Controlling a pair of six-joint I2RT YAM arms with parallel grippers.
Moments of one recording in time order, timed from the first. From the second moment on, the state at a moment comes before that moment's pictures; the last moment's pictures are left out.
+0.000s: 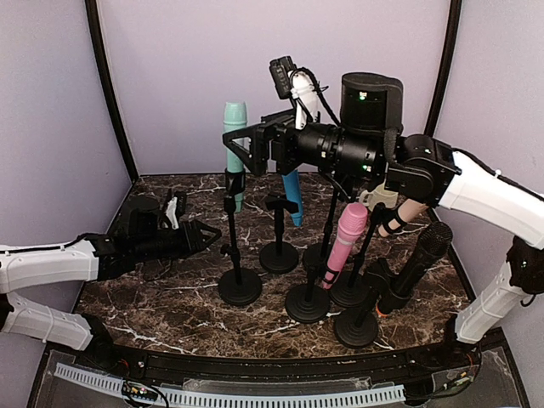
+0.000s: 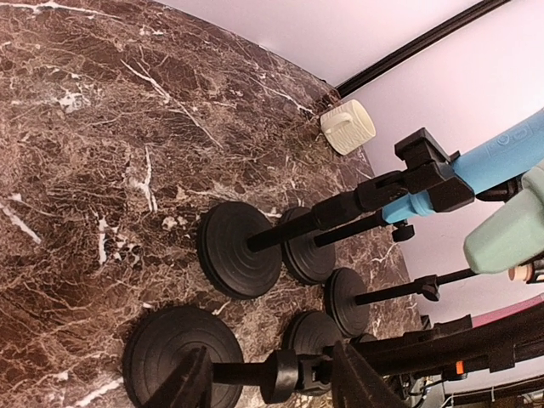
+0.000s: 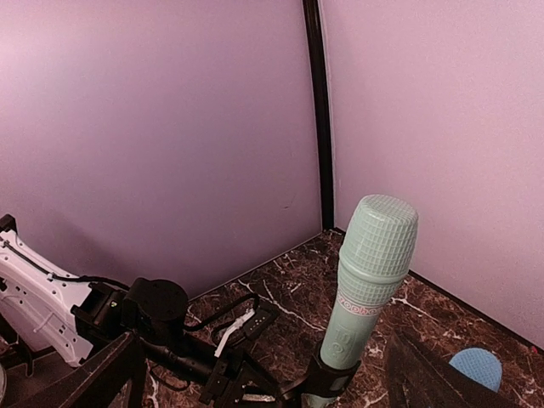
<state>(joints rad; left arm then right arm) -0.67 1.12 0.58 0.11 0.16 -0.80 1.17 1.51 1.67 -0.21 0.13 0.12</state>
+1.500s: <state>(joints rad) -0.66 1.30 0.52 0.39 0.32 -0.98 1.20 1.53 1.71 -0.22 0.19 0.09</state>
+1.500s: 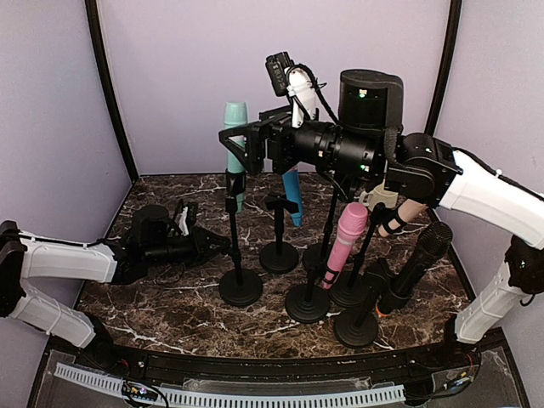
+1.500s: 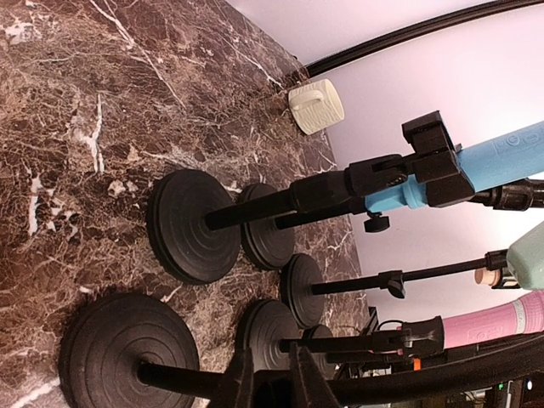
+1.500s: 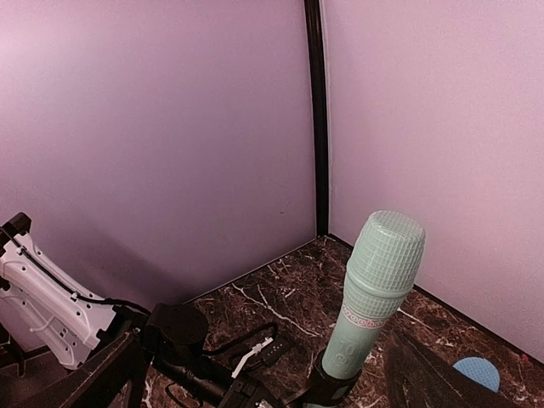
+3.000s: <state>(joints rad) -0.61 1.08 0.81 -0.34 0.09 -0.59 1.25 1.53 1.64 -0.21 0.29 0.07</state>
